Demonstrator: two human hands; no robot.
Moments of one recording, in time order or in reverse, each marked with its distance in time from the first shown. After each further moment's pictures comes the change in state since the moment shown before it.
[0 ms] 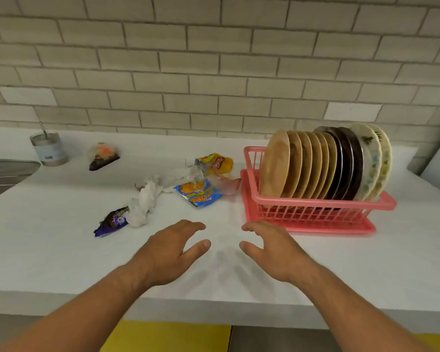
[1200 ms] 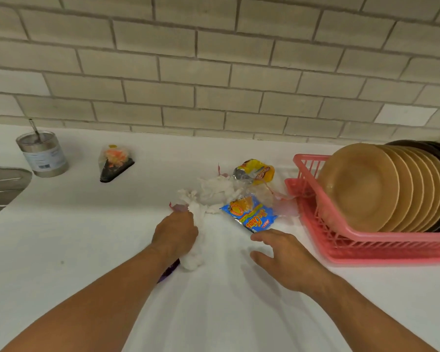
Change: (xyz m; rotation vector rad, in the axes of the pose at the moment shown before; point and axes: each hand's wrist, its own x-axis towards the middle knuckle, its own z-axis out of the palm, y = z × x) left_hand 0.148 -0.211 -0.034 0.163 -0.031 -0.313; right_hand 0.146 -0.099 0.084 -0.164 -0.015 0.092
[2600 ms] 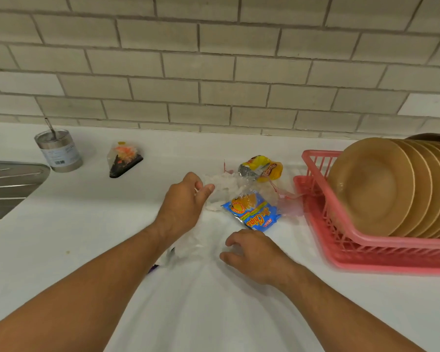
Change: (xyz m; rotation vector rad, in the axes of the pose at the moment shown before) left_hand -0.006 0.042 -0.044 -0.512 0.297 0.097; right_hand 0.036 -0.007 0.030 0.043 -0.146 -0.128
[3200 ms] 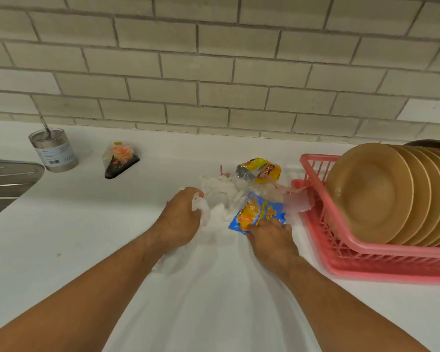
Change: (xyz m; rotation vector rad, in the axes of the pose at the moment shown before) left_hand -0.014 0.001 0.000 -0.015 -0.192 -0.073; right_hand 0.037 0.054 0.001 -0.523 0.142 0.192
